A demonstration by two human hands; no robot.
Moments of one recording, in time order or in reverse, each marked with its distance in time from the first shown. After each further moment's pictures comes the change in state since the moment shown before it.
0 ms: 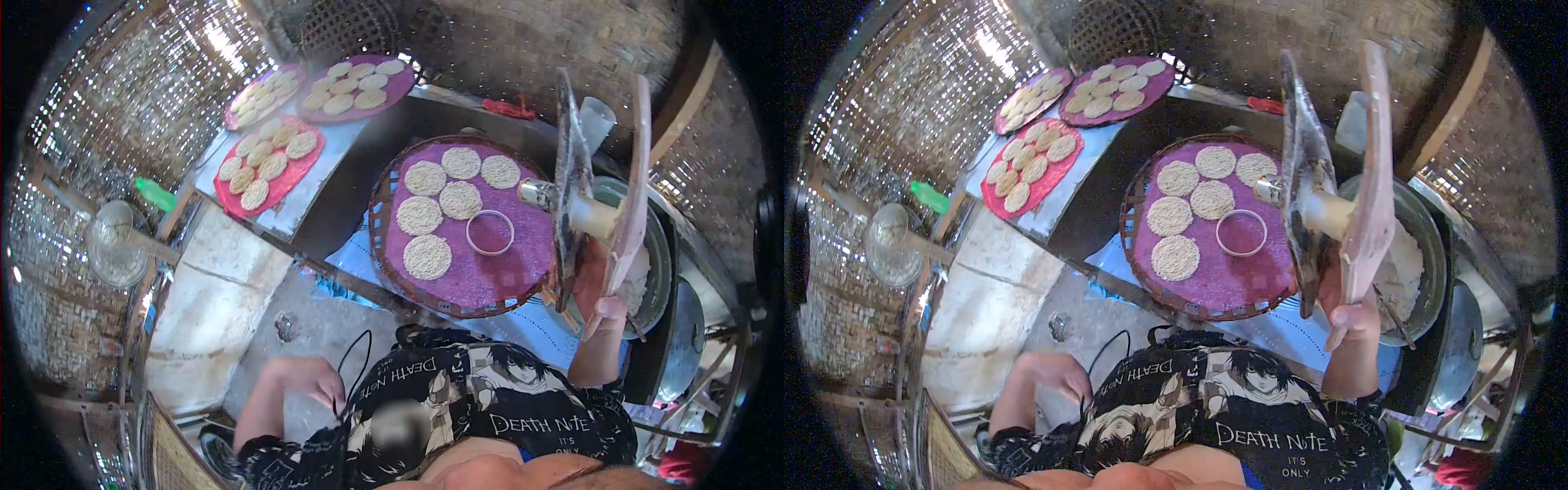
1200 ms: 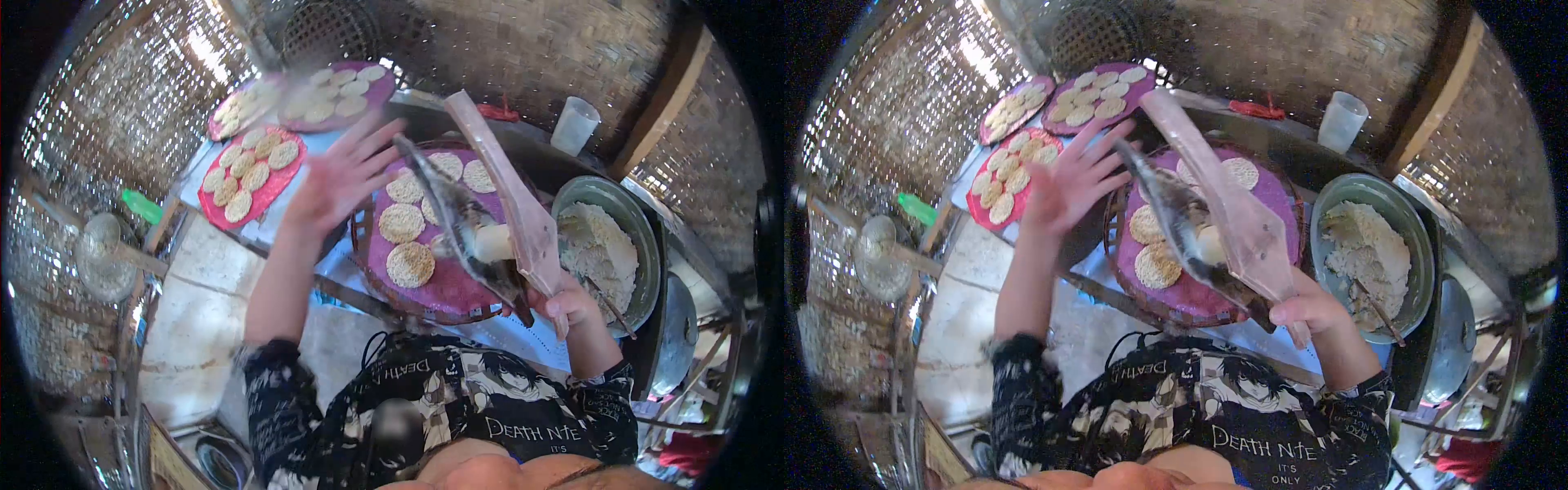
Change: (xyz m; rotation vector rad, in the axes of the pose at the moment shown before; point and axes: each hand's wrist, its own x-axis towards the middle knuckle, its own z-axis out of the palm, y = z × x) left_hand 0.076 0.123 -0.218 -0.727 0.680 1.010; right_hand 0.013 0.008 -0.004 0.040 -0.374 0.490
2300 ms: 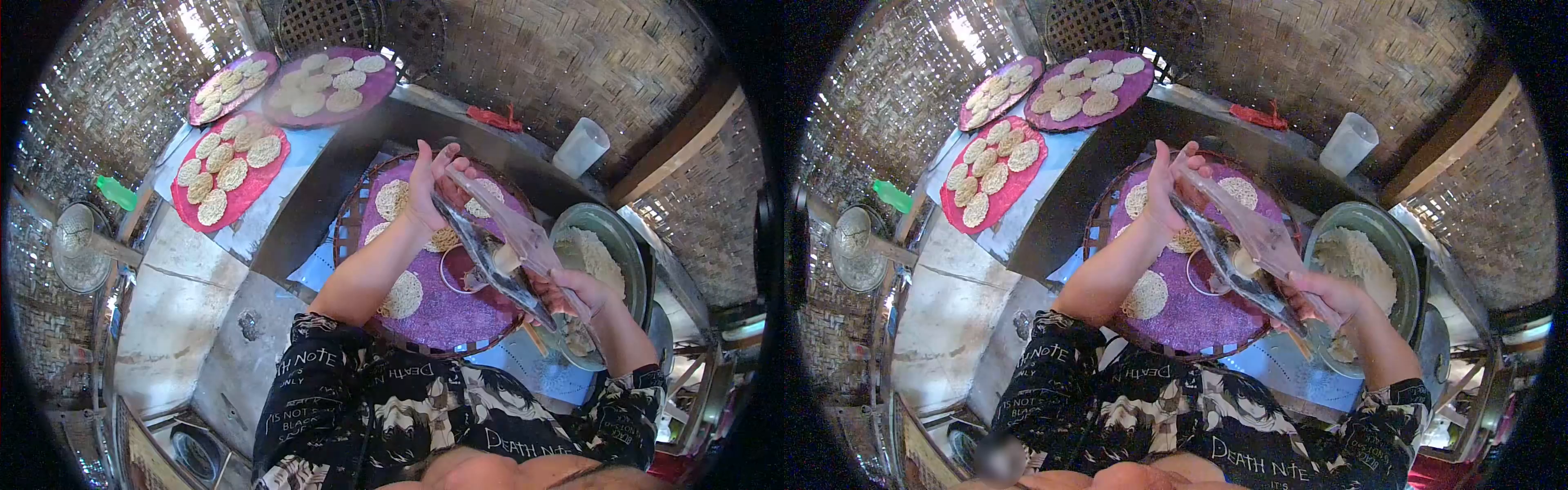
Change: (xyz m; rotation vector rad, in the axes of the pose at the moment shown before) left_hand 0.105 -0.157 -0.039 -0.834 0.226 -0.040; right_hand 0.031 -0.044 -0.095 -0.073 0.151 0.546
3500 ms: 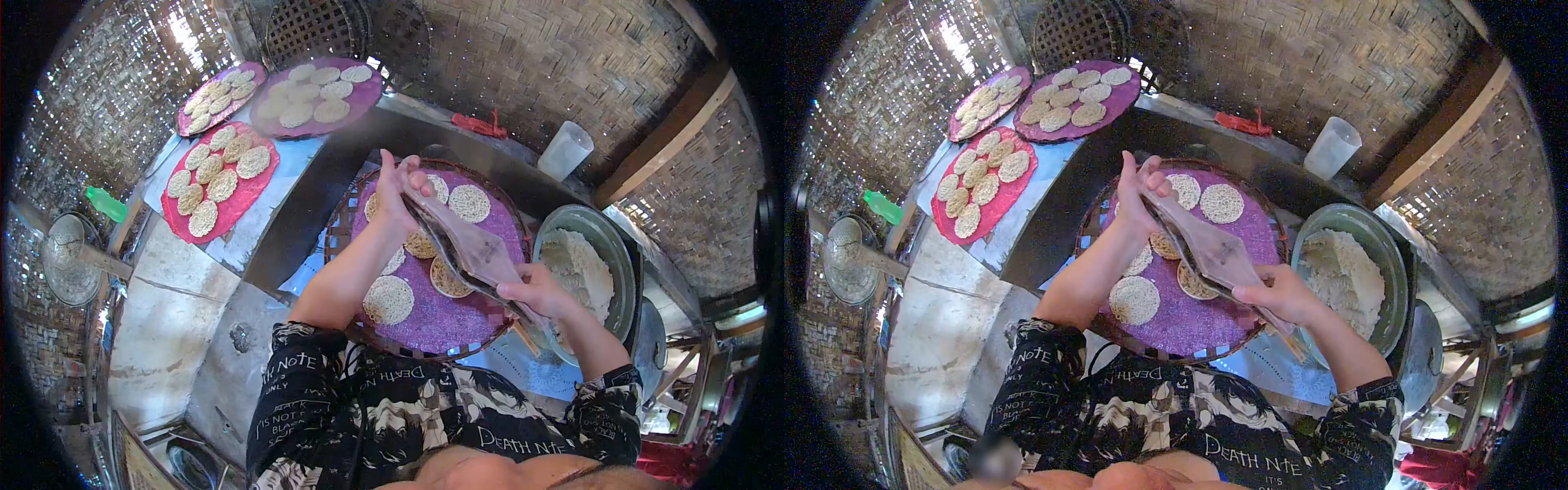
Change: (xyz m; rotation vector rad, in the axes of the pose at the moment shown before) left_hand -0.014 0.020 0.008 0.153 0.309 0.116; right_hand 0.022 -0.003 0.052 -0.441 0.381 -0.266
